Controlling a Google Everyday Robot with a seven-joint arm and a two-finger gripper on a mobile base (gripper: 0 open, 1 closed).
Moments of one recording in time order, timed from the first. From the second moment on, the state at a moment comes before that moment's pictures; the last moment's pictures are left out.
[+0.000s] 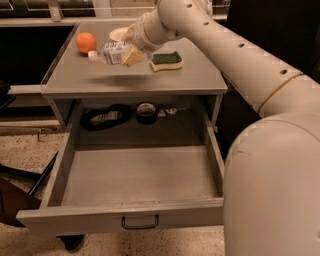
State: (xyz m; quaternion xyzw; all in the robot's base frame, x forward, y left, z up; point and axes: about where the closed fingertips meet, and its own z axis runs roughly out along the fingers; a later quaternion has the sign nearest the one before) arm 0.801 0.093 0.923 -0.68 0.56 -0.02 0.48
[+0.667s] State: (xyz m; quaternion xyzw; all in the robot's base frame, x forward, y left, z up) arm 0.844 0.094 0.878 -0.66 0.59 0.06 0.46
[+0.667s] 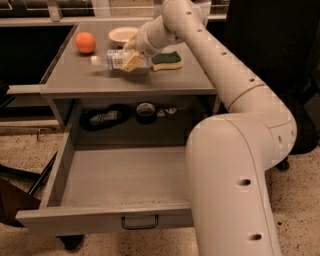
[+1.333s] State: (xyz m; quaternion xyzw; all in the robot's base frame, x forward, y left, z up) arm 0.836 0.098 0.871 -0.67 0.58 0.10 0.44
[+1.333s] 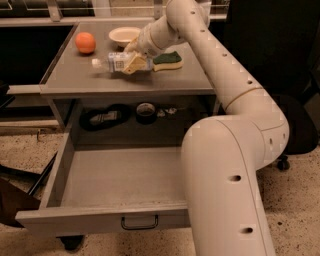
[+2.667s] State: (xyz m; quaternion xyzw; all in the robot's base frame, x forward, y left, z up) arm 0.836 0.098 0.871 -0.67 0.58 0.10 0.44
